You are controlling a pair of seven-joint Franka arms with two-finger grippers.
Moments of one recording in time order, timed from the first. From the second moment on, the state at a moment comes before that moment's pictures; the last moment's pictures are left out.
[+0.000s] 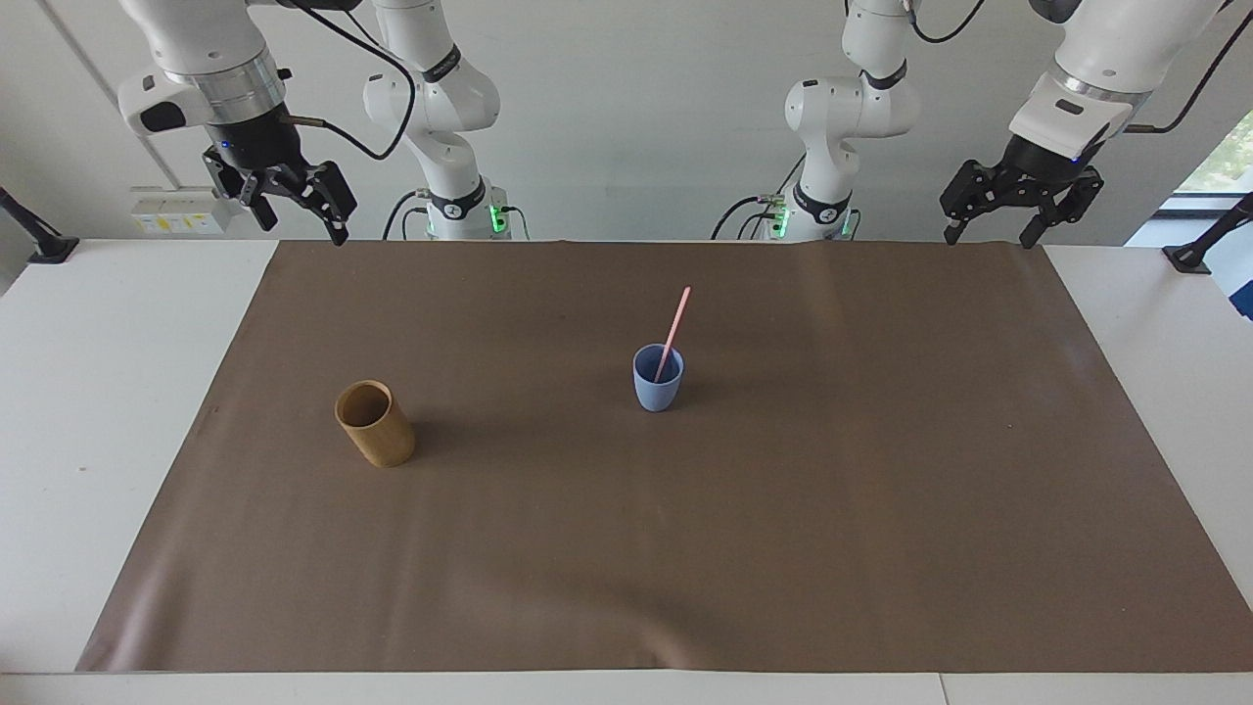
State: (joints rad) left arm -0.09 -0.05 0.01 -1.53 -0.02 1.50 0.02; right arm 0.00 -0.05 -0.01 -1.51 -0.02 1.49 0.24
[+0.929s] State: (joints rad) left arm -0.09 -0.05 0.01 -1.53 -0.02 1.49 0.05; right arm 0.00 -0.05 -0.01 -1.47 -0.02 1.41 0.12
